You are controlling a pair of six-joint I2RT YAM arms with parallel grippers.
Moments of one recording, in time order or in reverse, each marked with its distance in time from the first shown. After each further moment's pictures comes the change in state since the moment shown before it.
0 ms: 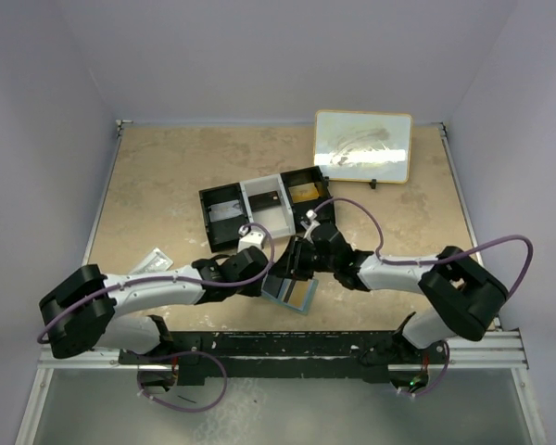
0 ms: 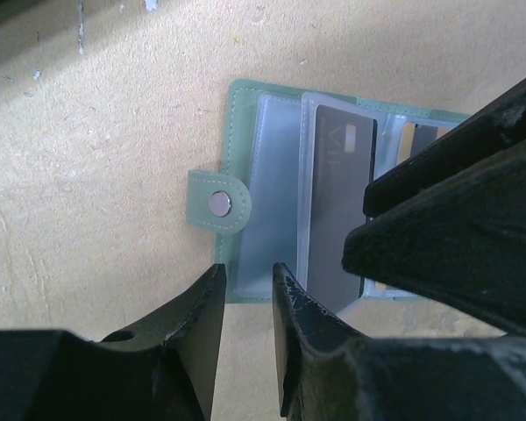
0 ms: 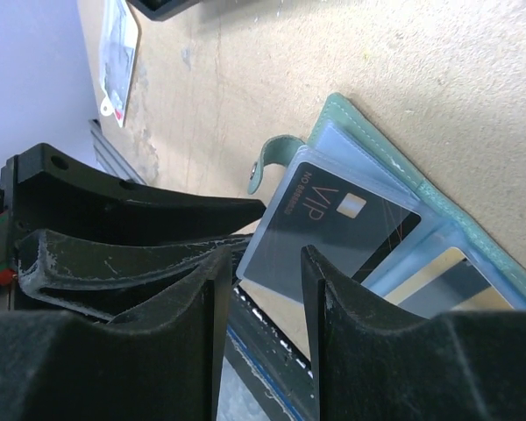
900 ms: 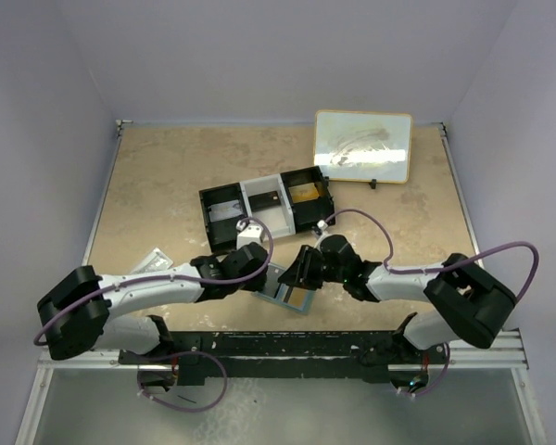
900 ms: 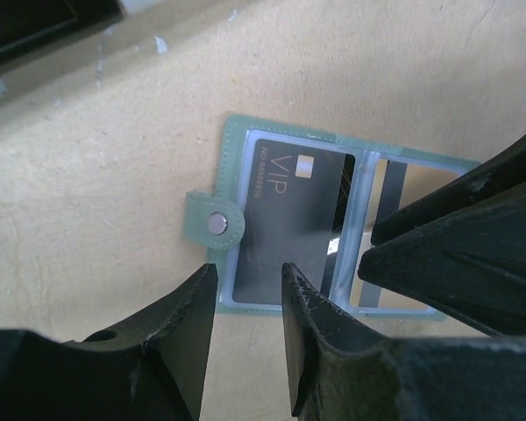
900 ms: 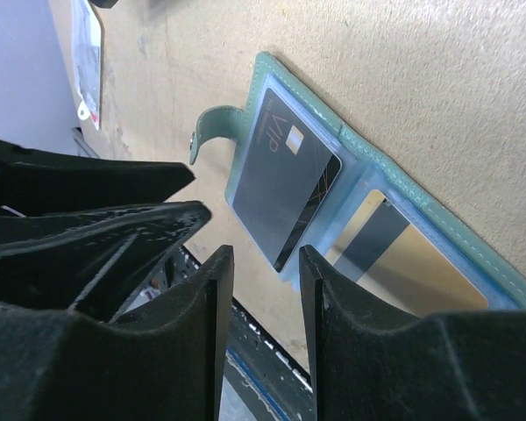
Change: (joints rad) left arm 0.000 -0.051 0.041 -0.036 -0.069 -0.048; right arm 0.000 -0.077 -0.129 0.029 0.056 0.030
